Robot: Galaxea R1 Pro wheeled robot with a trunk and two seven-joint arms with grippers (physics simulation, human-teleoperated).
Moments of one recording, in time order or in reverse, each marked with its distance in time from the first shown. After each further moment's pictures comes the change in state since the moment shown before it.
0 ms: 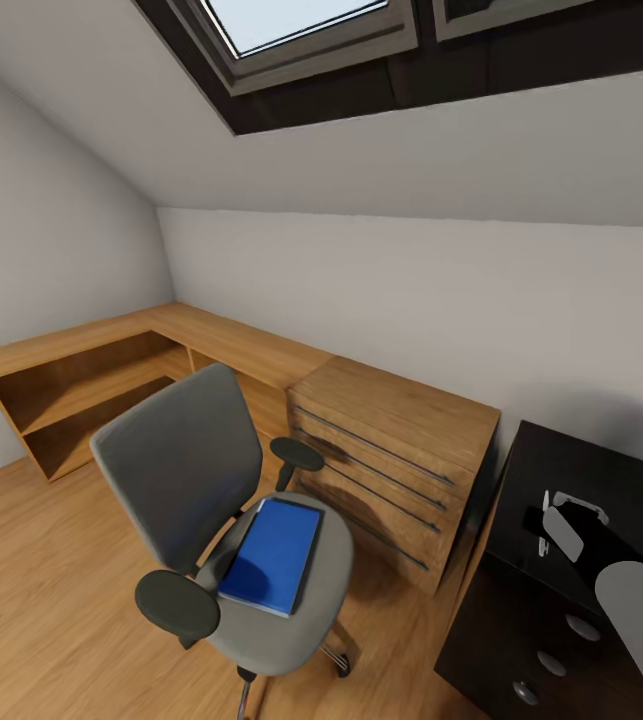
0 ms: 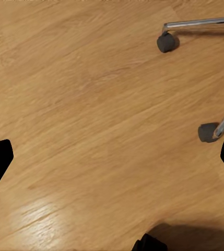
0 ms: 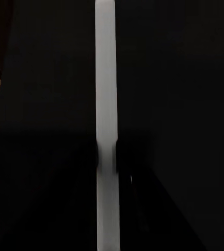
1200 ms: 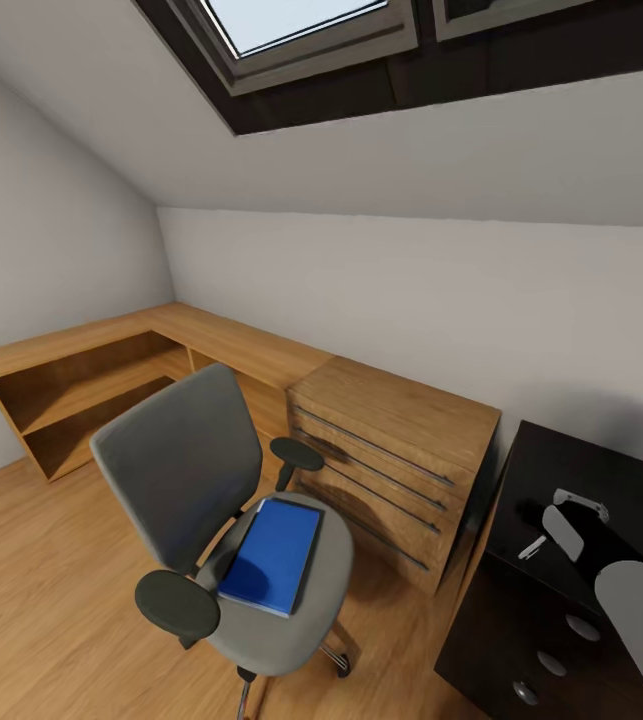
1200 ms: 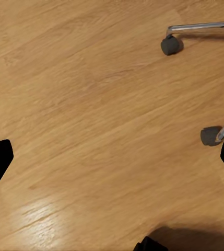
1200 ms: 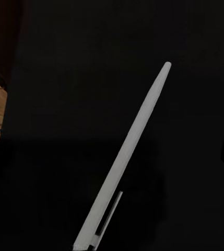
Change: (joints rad) left arm 0.000 0.002 0.002 0.000 0.017 -0.006 0.002; right arm 0.001 0.001 -0.001 -0.011 -0.004 -0.024 -0.002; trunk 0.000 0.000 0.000
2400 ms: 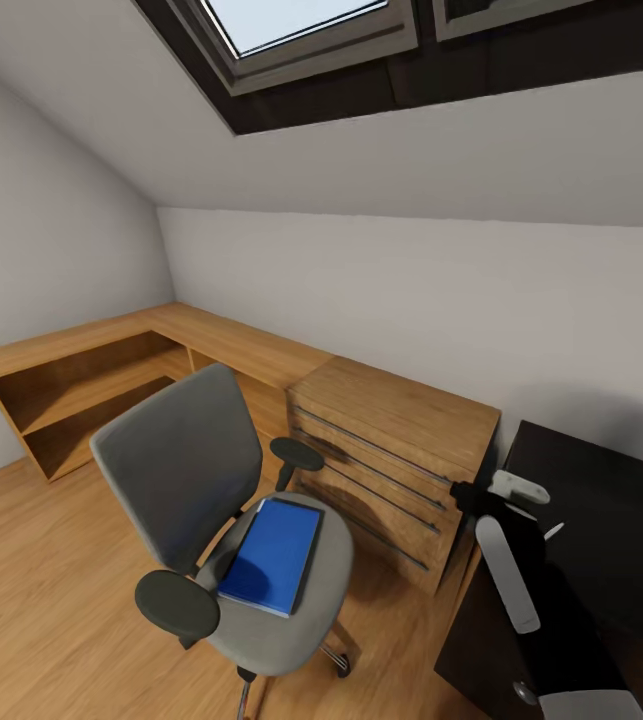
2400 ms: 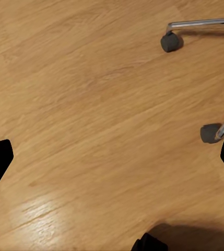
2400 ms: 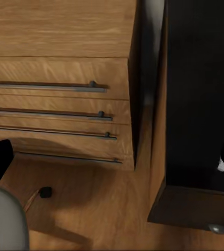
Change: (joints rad) left arm 0.000 -0.002 0.000 0.001 0.000 0.009 0.000; right arm 0.411 0.298 0.001 -1.058 -0.005 0.263 -0.374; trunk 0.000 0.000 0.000
